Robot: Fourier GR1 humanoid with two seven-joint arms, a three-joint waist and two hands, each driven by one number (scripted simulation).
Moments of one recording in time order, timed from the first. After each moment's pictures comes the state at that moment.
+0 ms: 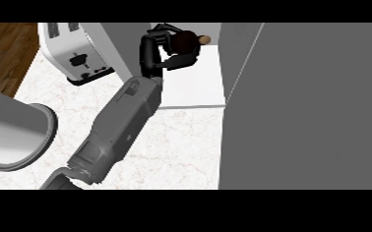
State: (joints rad) left arm -0.98 0.00 -0.15 -0.50 0.42 0.58 -0.60; right arm -0.08 -0.10 -0.03 -2.40 -0.27 0.20 0.59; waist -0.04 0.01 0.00
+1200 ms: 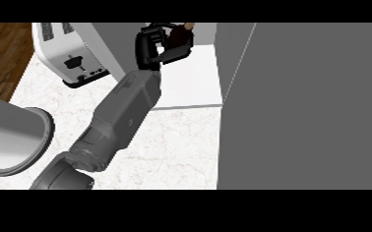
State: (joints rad) left arm -1.12 0.00 0.01 -0.23 0.54 0.45 -0.73; right arm -0.09 -0.09 -0.01 -2.39 -0.28 0.20 0.57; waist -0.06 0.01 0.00
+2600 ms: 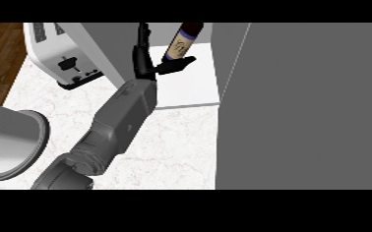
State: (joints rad) left arm -1.10 0.00 0.04 -0.11 0.48 0.53 -0.83; right arm -0.10 -0.09 0.02 -2.39 -0.28 0.20 0.56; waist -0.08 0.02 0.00
